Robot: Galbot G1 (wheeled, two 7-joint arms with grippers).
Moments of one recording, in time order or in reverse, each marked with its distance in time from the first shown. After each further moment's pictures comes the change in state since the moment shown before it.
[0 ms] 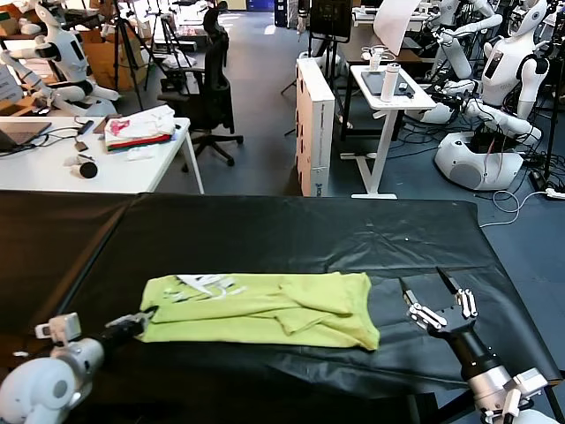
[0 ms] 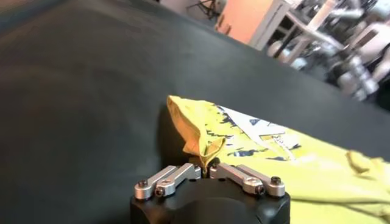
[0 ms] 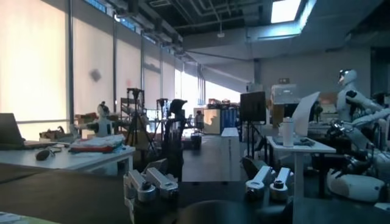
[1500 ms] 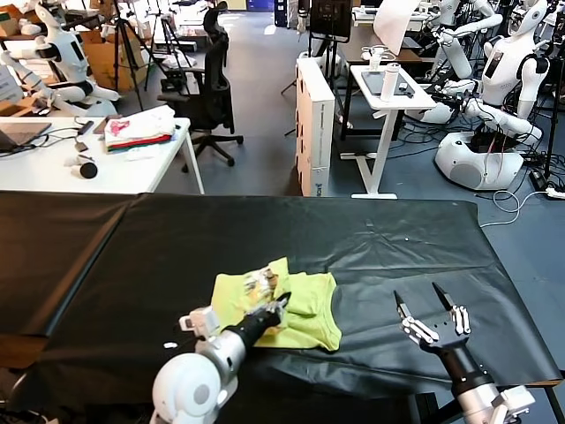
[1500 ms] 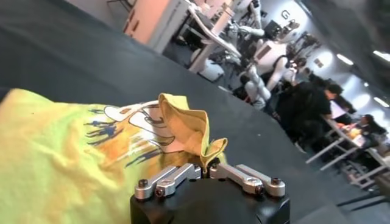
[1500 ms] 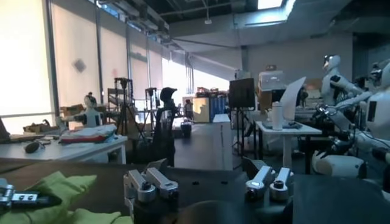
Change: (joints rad) left arm -0.193 -0.491 0.596 -0.082 0.101 -0.002 -0.168; right arm -0.039 0.111 -0.001 0.030 -0.084 -0.050 0.017
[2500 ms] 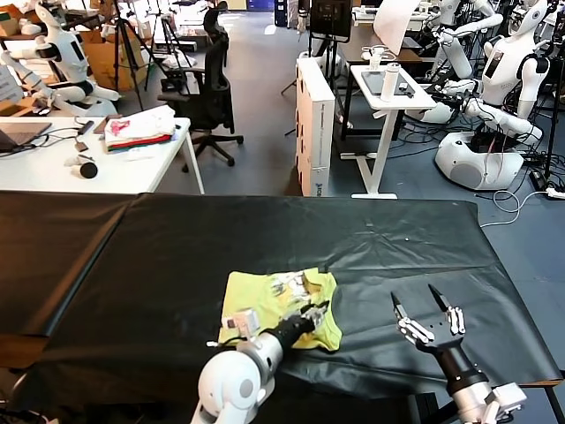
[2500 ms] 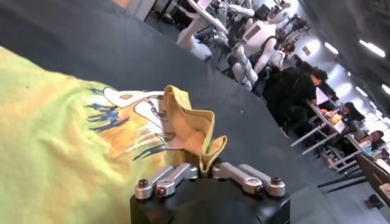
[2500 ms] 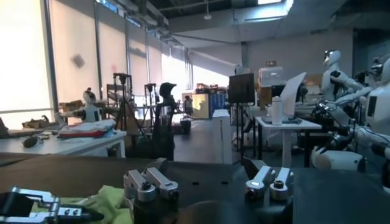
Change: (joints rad) left arm -0.024 -0.104 0.082 0.125 0.117 0.000 0.041; right arm 0.034 0.000 -0.040 -0.033 -0.026 -0.008 0.003
